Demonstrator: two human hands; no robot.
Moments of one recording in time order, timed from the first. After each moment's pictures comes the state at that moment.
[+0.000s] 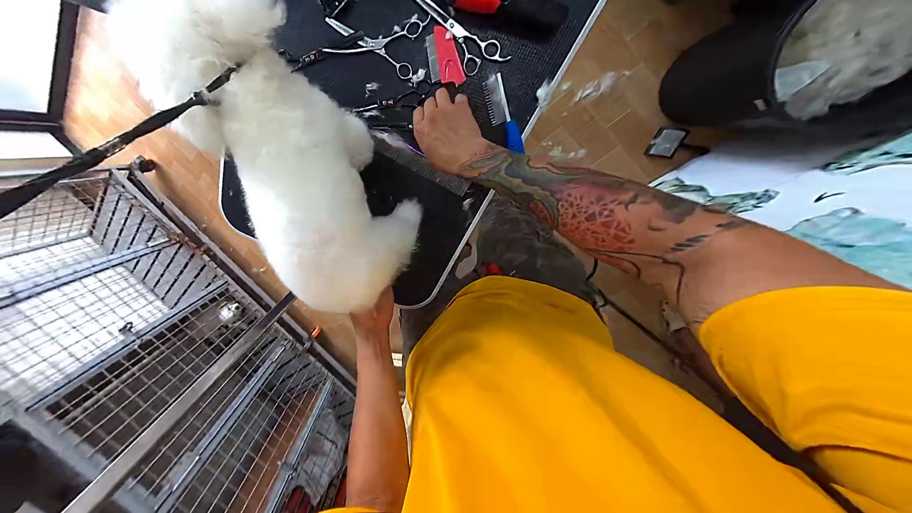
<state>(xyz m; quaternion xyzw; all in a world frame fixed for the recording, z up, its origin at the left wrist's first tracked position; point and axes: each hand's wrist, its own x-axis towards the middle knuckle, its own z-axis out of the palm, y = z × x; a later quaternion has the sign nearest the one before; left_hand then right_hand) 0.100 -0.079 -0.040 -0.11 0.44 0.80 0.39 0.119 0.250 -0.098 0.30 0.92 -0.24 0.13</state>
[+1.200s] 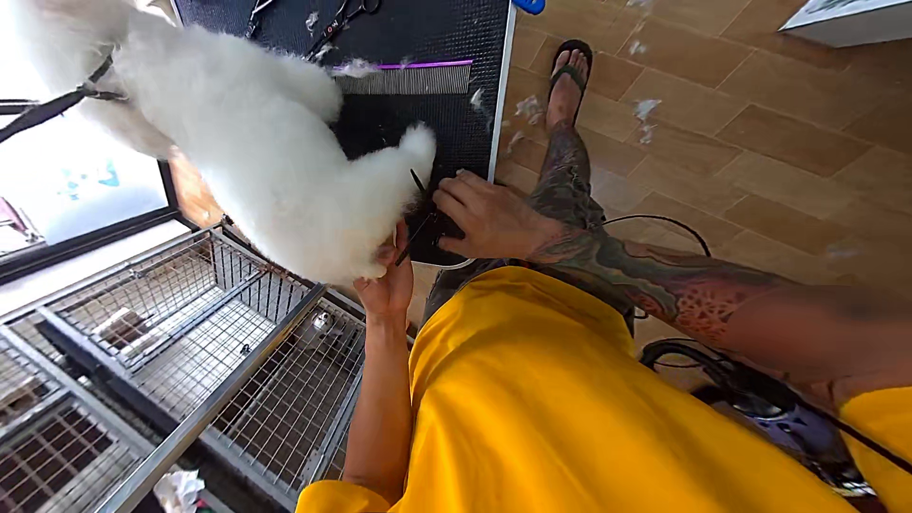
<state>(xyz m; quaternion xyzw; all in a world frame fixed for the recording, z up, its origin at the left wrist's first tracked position) 0.072 -0.096 -0.037 0.02 0.42 0.71 0.57 0.252 0.002 -0.119 0.27 0.84 -0.42 -0.21</state>
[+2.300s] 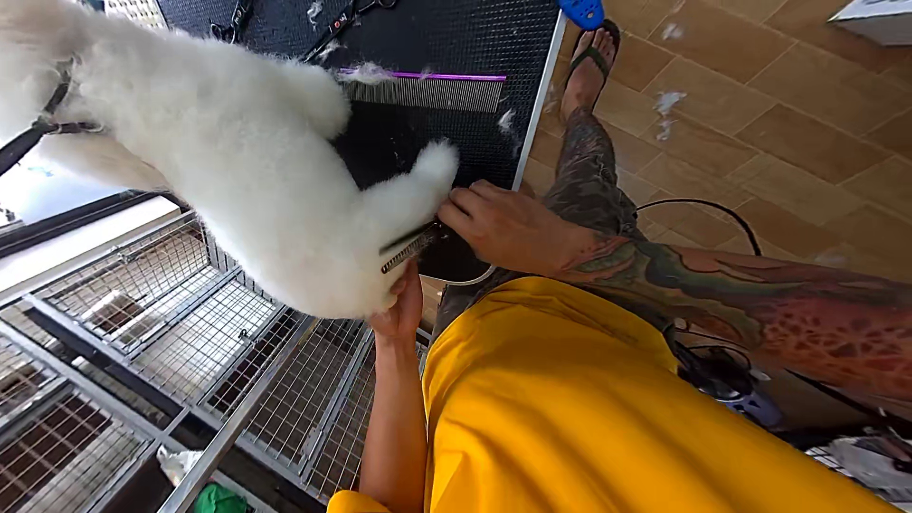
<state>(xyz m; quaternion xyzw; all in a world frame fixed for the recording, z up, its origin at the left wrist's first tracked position) 0.074 -0.090 -0.048 -0.03 0.43 0.73 0.53 0.242 0.061 -0.102 0.22 0.87 -0.43 -0.12</state>
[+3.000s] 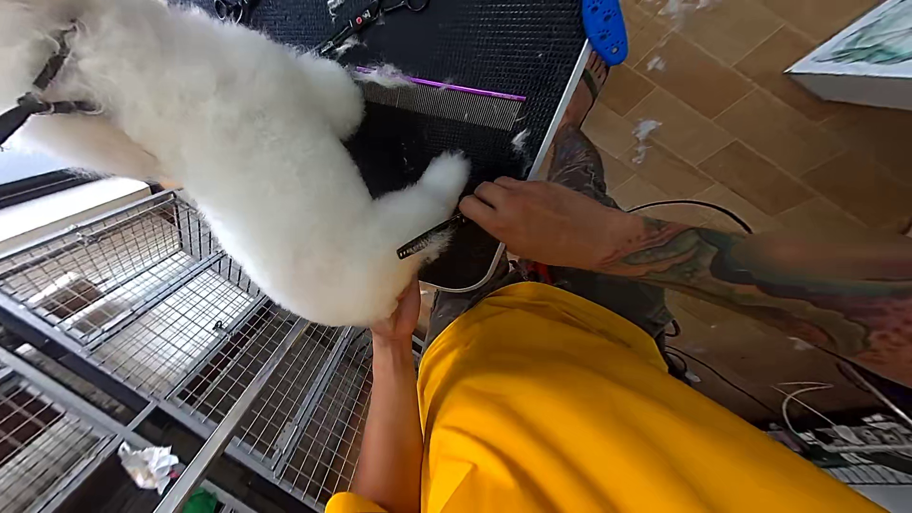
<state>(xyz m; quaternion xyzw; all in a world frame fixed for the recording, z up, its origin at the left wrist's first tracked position) 0.073 -0.091 -0.051 -0.09 0.44 0.74 0.50 0.250 0.114 -0.094 0.14 0.89 -0.44 0.01</state>
